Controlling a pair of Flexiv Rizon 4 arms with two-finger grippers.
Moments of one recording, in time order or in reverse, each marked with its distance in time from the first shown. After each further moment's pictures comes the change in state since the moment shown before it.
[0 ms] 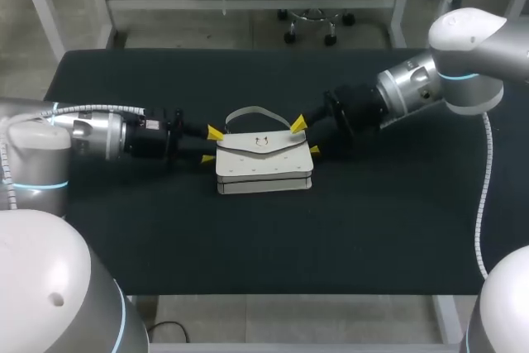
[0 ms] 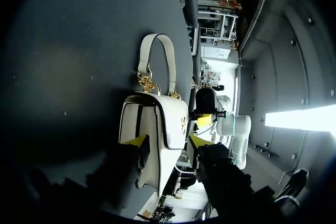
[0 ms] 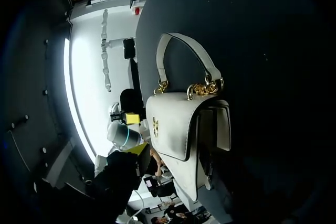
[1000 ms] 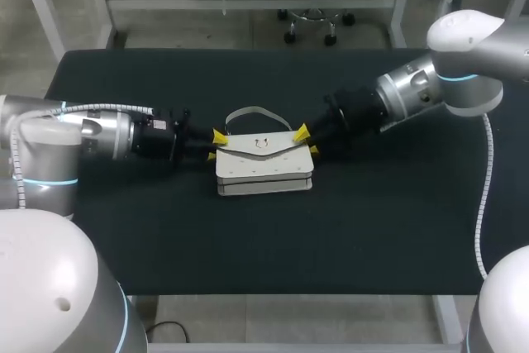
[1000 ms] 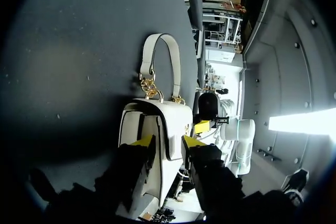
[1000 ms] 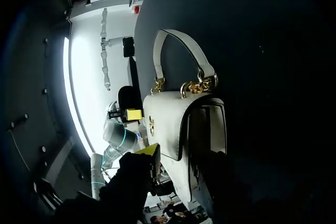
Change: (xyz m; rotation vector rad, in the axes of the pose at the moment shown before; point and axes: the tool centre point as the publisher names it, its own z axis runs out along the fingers) left arm -0.003 -0.003 0.010 0.026 -0.036 -0.011; right arm -0.007 -0.005 0.002 0.010 -0.004 -0.003
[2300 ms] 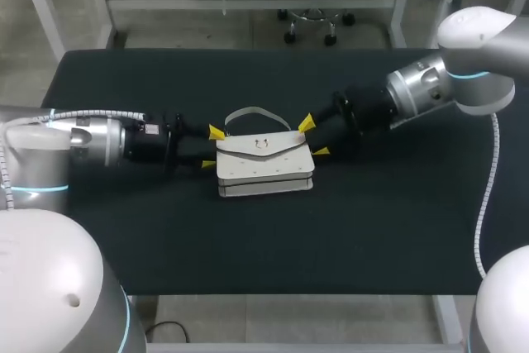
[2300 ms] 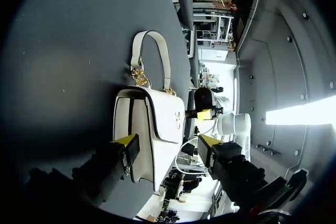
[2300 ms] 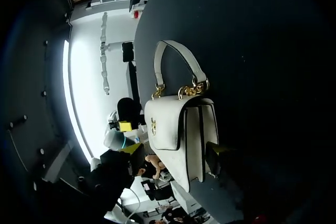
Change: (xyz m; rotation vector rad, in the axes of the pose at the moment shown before) left arm 0.009 0.022 -0.017 0.019 0.038 0.047; right arm 0.000 0.000 -0.024 -0.047 -0.022 0.001
